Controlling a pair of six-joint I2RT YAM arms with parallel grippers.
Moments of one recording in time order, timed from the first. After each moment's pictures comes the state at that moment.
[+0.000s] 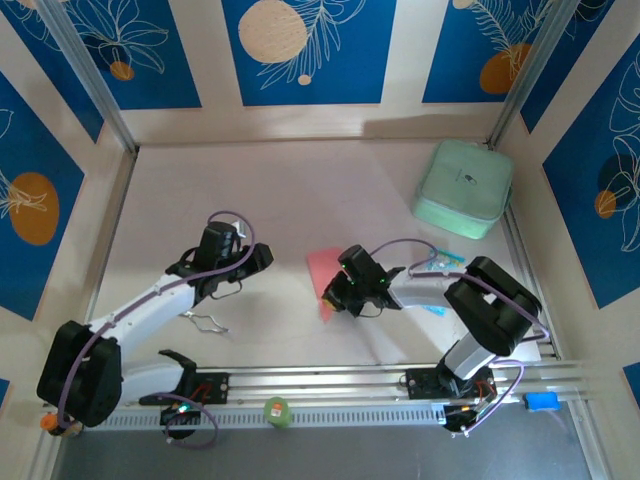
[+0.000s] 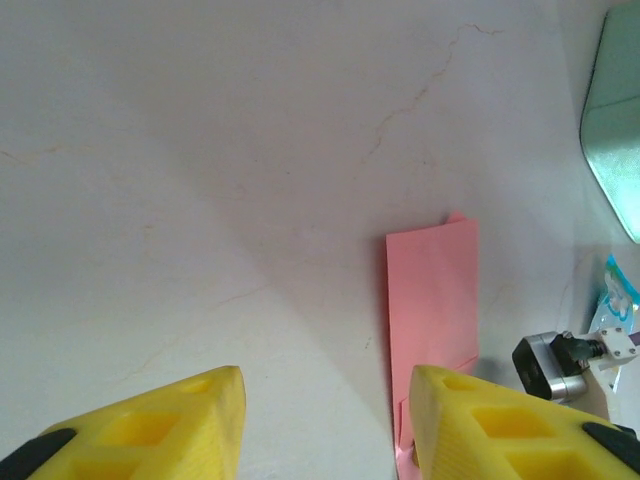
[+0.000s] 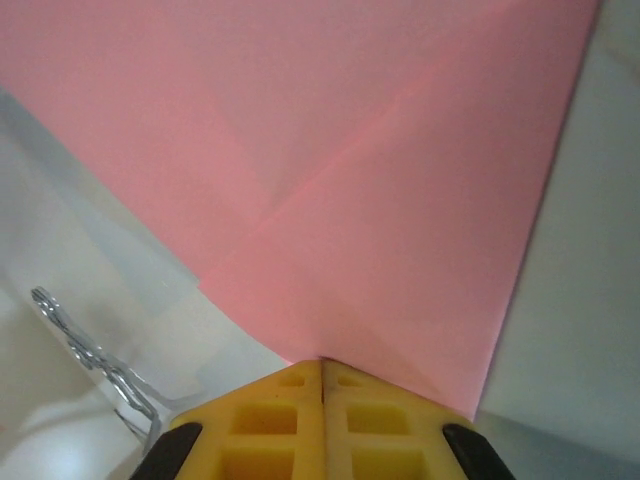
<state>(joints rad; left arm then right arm) -0.44 1.19 0.62 -0.20 0.22 -0.79 0.78 1.57 0.60 0.02 -0.31 1.47</state>
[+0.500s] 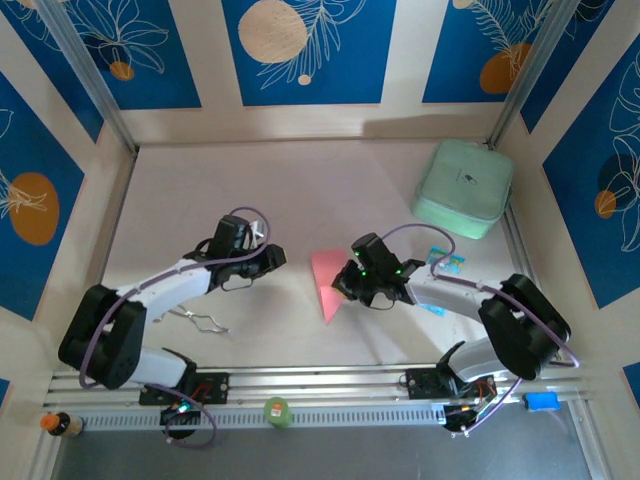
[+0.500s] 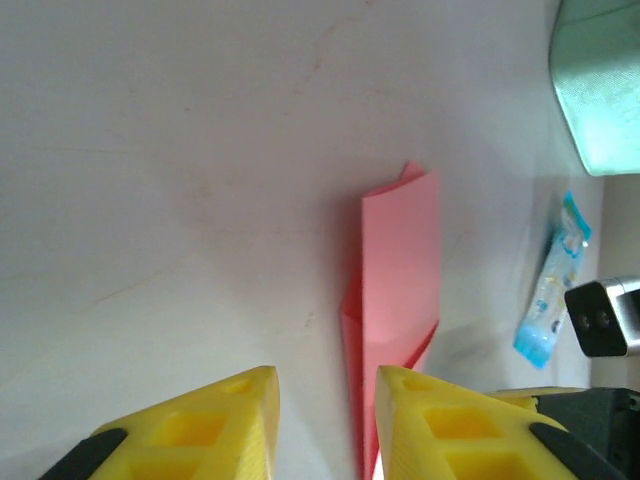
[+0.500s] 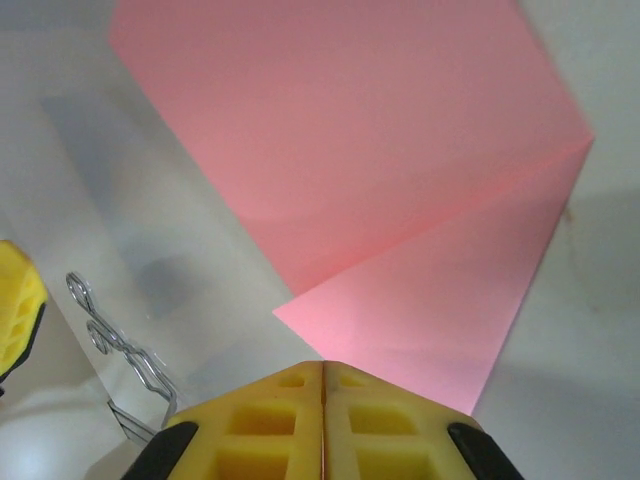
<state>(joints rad) -0.46 1.40 0.69 -0.09 0.43 -0.81 0.69 1.39 0.64 -0.17 -0.28 1.26</state>
